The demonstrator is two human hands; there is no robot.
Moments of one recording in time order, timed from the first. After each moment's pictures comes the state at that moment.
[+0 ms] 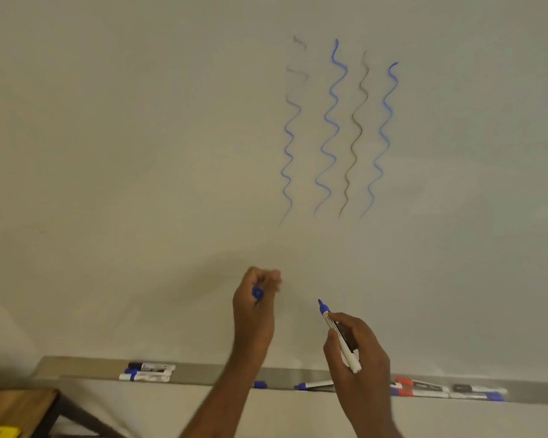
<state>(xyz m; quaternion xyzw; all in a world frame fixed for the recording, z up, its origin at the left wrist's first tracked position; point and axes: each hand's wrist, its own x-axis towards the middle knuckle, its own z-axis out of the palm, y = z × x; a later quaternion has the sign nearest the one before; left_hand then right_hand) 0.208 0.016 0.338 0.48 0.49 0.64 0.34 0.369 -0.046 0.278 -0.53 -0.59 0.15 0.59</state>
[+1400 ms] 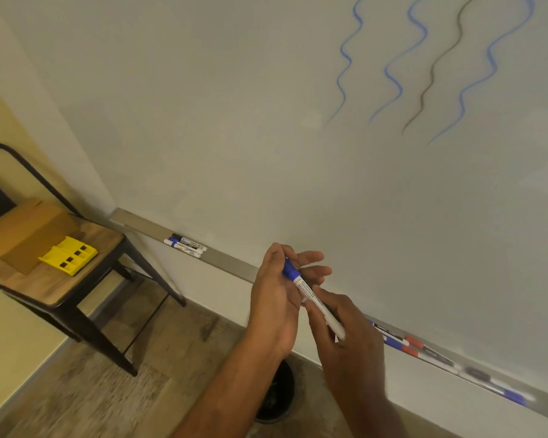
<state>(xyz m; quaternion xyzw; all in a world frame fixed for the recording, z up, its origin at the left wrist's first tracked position) 0.279 -0.071 0.301 0.14 0.39 0.70 0.58 0.402 -0.083 0.246 -0.47 -0.75 0.18 0.43</state>
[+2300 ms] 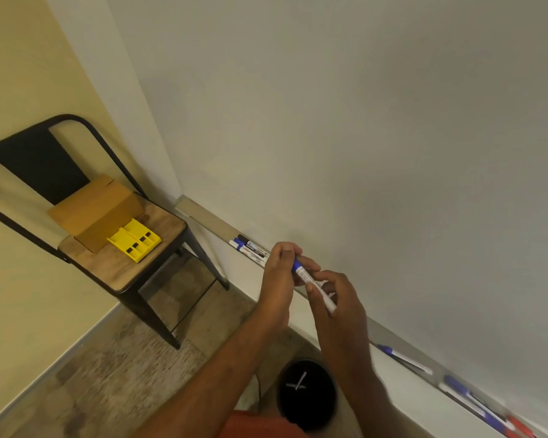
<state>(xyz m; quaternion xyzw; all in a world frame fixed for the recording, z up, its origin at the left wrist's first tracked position) 0.070 0.002 0.221 0.14 0.61 0.63 0.45 0.188 0.008 0.198 -0.52 -0.68 0.42 0.29</state>
